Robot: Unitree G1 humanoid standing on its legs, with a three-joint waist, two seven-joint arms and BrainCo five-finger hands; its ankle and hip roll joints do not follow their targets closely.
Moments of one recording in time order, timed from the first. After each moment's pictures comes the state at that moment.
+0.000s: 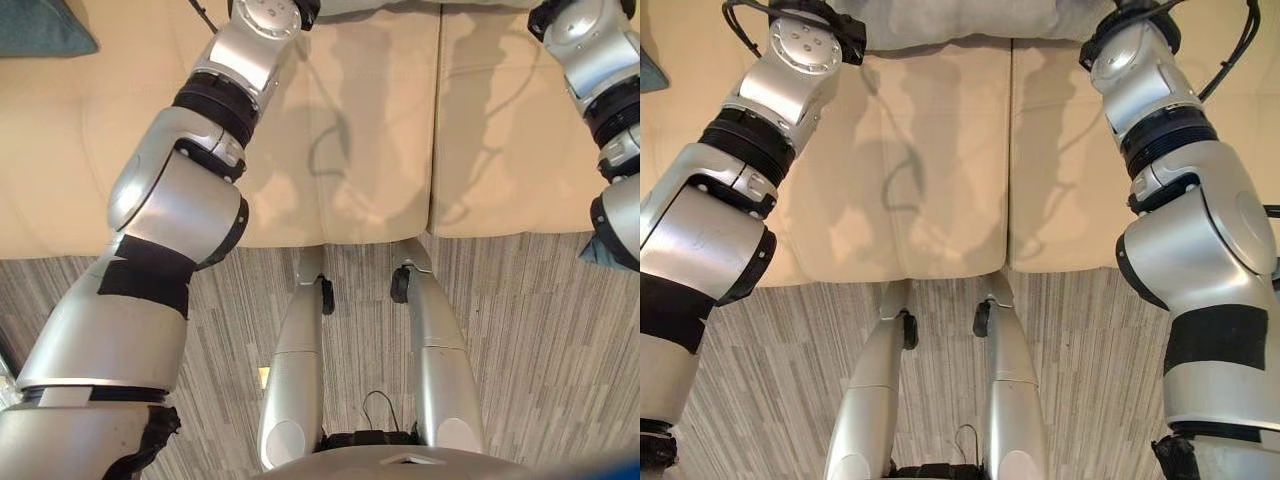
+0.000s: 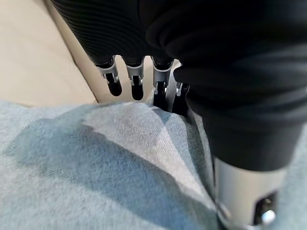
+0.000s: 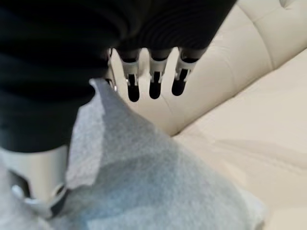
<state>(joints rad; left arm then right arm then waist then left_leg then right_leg) -1.67 0.40 -0.66 1.14 -0.41 -0.09 0.46 -1.67 -0.62 0.86 1.21 0.15 0.03 -0.48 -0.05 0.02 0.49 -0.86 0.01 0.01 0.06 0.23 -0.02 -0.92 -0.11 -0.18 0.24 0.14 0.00</state>
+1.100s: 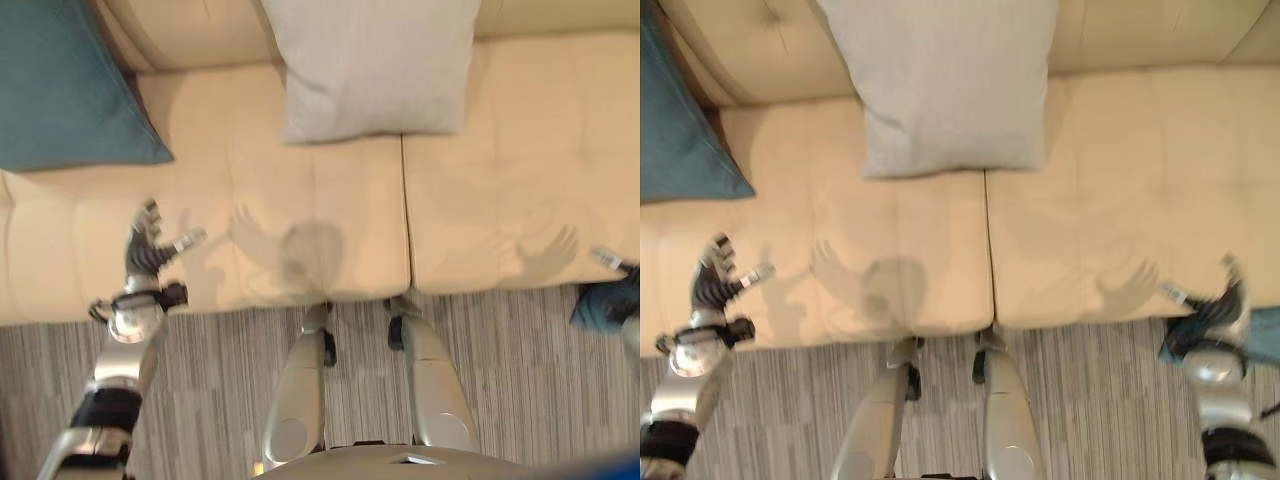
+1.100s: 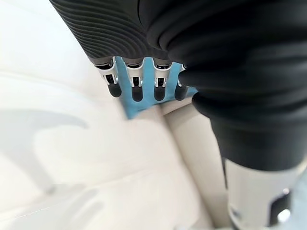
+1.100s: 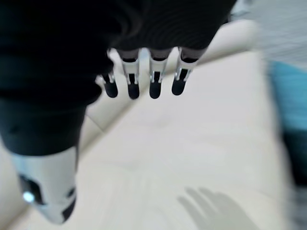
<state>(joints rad) 0.02 0.63 -0.01 0.39 -0.31 -0.22 0.24 0.00 -0.69 -0.06 0.60 0.10 -0.15 -0.37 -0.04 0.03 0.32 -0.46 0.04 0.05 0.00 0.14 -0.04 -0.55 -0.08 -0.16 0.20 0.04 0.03</state>
